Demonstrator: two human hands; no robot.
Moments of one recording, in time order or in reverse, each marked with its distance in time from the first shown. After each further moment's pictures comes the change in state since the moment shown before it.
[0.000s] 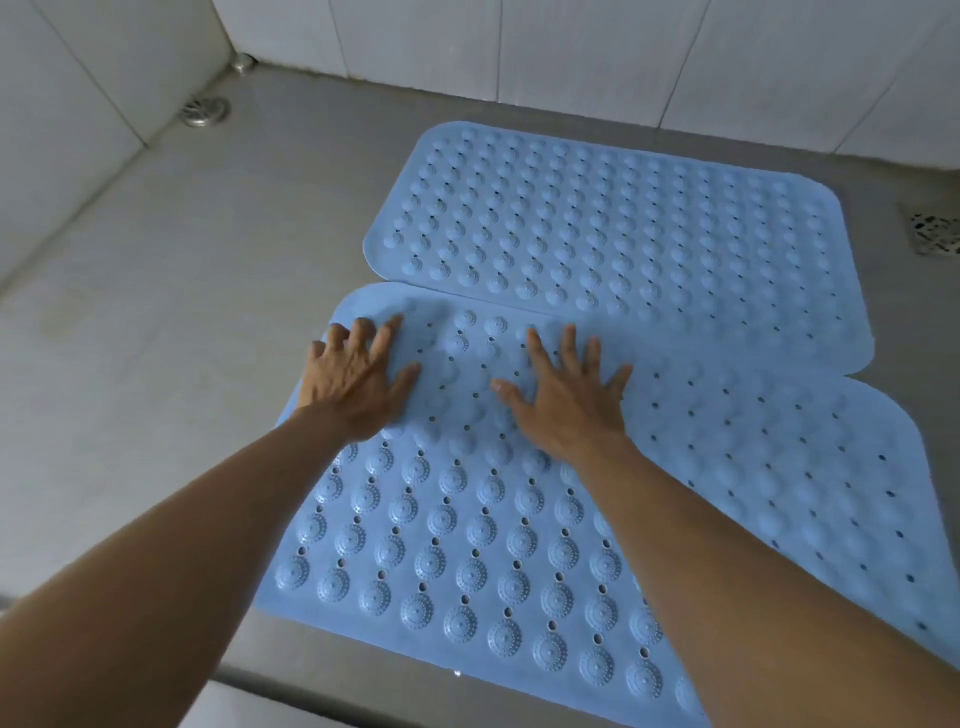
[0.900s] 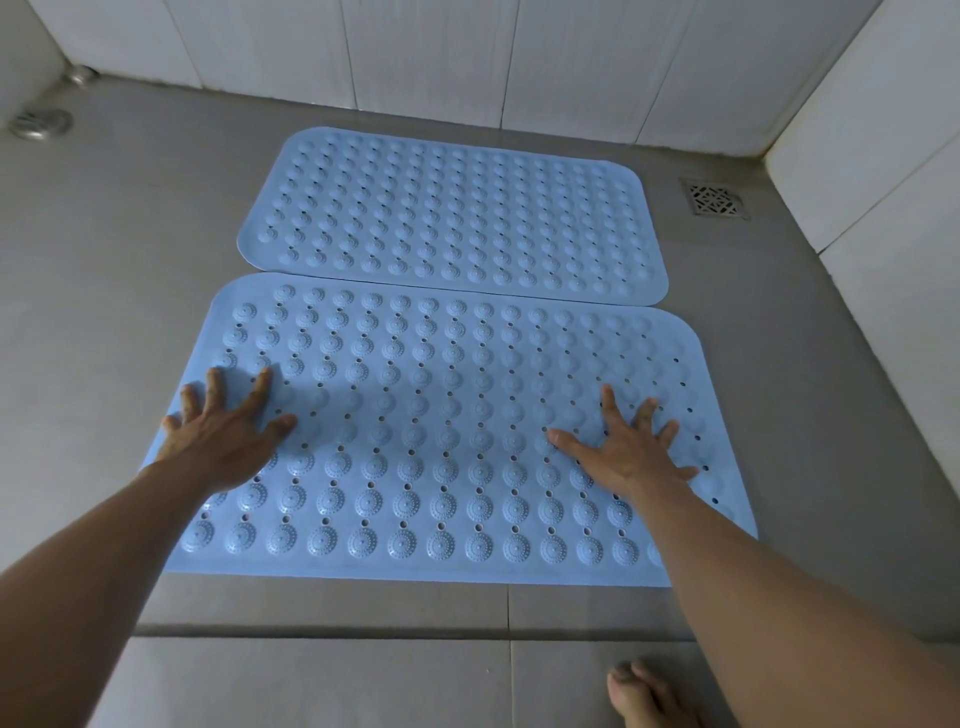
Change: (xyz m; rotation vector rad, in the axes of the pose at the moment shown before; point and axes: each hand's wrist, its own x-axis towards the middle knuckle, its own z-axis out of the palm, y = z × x) left_hand -0.089 -0.004 0.014 -0.041 -0.261 -0.074; right_hand -0.176 0.158 0.011 0.310 -0.165 0.606
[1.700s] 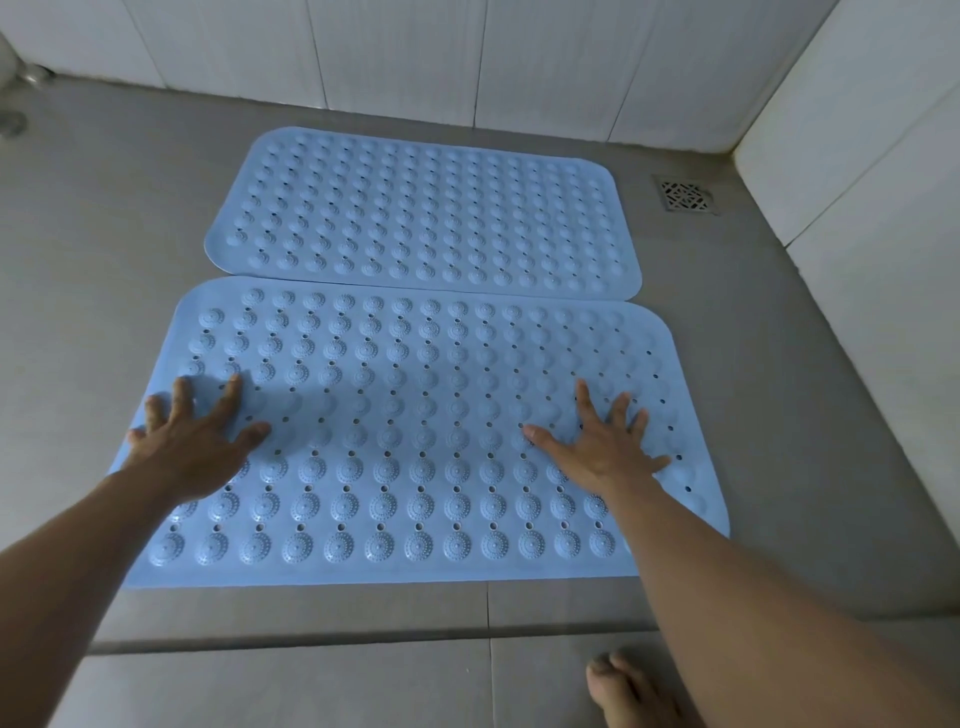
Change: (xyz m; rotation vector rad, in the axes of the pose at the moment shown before) left_hand -0.001 0.001 -0.003 -0.001 -0.053 -0.038; right_hand 0.000 0.001 0.006 -0.017 0.038 -0.010
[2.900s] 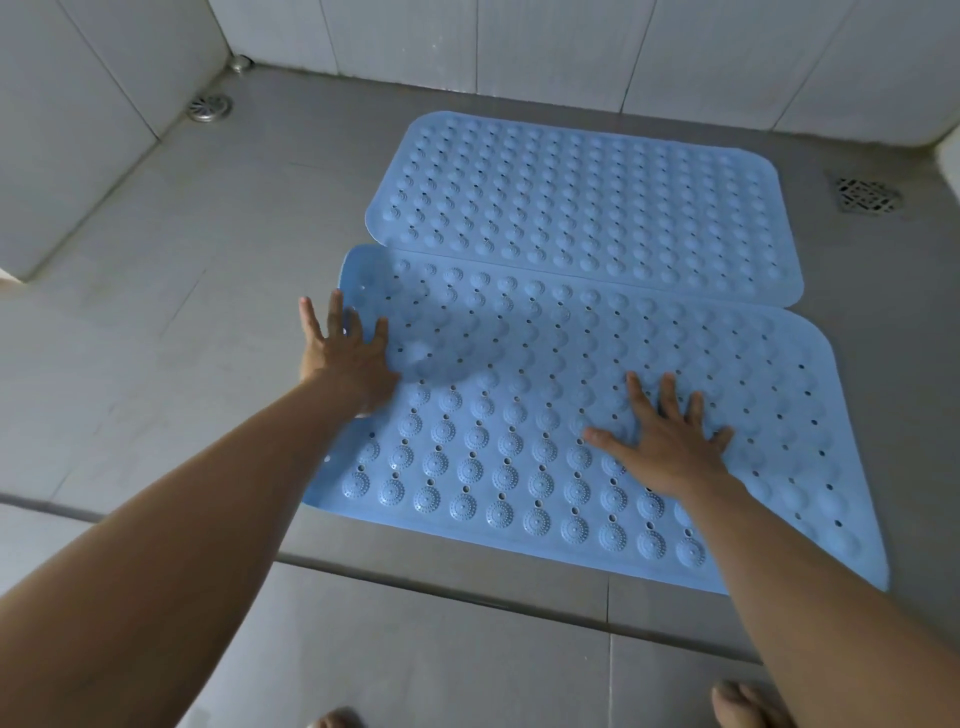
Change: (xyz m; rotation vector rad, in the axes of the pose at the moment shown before) left_hand -0.001 0.021 -0.052 0.478 0.023 0.015; right_hand 0.000 -0.060 0.028 -0.204 -0.032 -0.293
